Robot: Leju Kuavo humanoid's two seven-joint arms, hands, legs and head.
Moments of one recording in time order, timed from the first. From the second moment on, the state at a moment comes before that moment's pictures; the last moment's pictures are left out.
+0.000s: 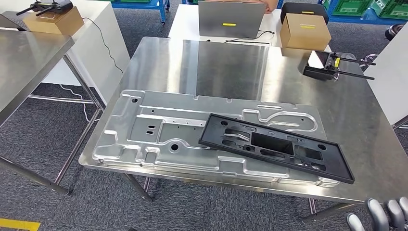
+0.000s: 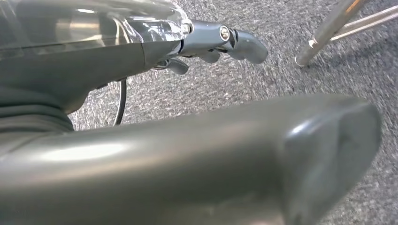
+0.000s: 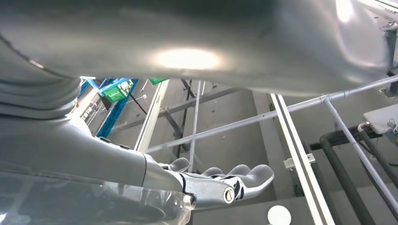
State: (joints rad) left arm -0.06 -0.18 0.73 -0.19 -0.96 0.31 -0.57; right arm 0.39 0.03 0.06 -2.34 1.01 -0.69 -0.69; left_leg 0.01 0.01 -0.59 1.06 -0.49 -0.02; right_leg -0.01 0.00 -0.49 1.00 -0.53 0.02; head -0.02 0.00
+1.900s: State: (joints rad) left arm -0.06 -0.19 0.73 -0.19 -0.98 0.32 -0.55; right arm 0.41 0.03 0.06 -2.32 0.99 -0.69 -0.70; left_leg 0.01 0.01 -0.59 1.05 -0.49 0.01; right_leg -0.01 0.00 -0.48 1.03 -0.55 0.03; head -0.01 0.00
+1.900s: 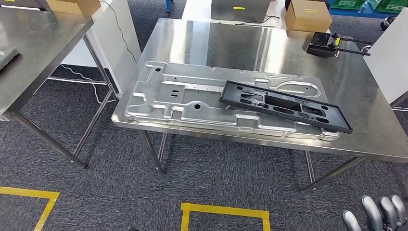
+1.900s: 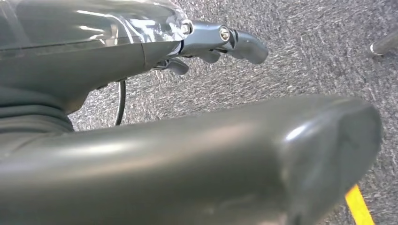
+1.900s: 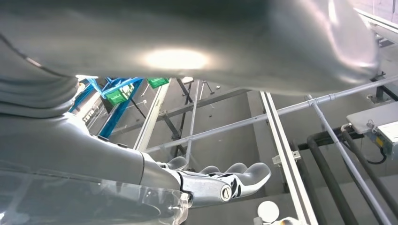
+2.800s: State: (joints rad) left arm -0.06 -0.19 0.73 -0.19 -0.98 0.32 -0.54; right arm 0.42 0.02 0.06 -2.30 0.98 -0.69 -0.70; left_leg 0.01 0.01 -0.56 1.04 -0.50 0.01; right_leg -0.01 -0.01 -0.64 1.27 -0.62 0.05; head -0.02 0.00
